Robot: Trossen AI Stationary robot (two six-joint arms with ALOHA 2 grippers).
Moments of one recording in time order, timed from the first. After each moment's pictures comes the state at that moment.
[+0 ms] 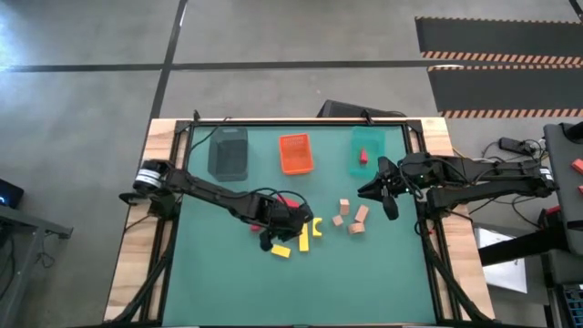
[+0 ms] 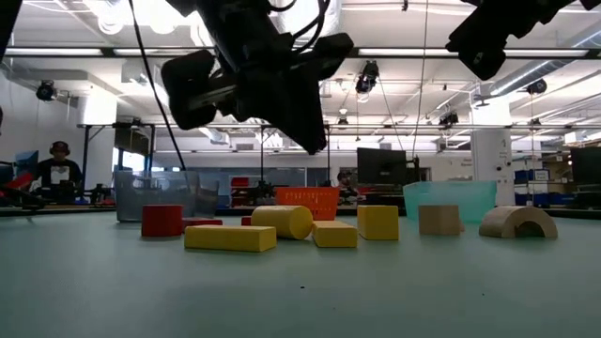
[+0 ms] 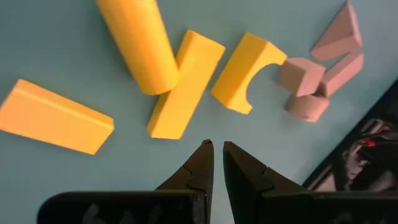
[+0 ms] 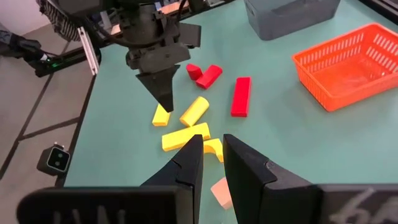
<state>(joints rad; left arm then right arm) -0.20 1.83 1.32 -0.42 -0.06 -2.23 -0.01 0.76 0.70 -0.44 -0.12 0.31</state>
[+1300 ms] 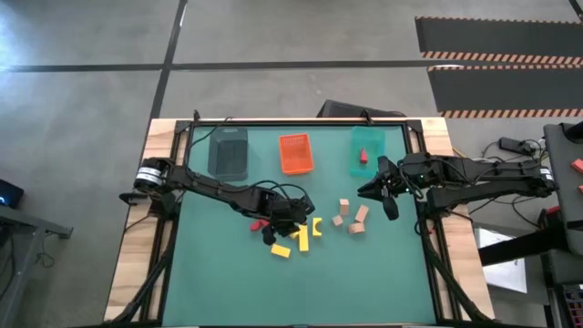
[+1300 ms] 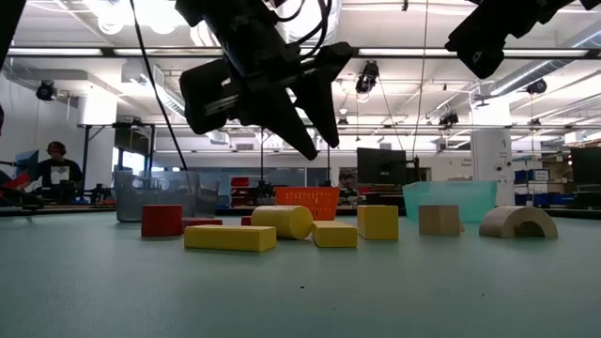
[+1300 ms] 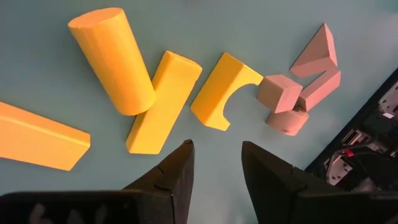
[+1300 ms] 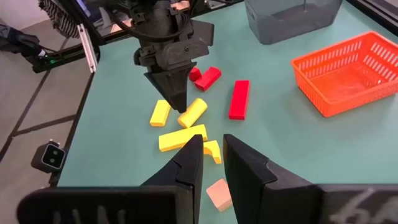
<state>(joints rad) -0.16 1.83 1.32 -0.40 -0.05 -2.22 -0.01 0.76 0.70 -0.44 -0.11 0.28</state>
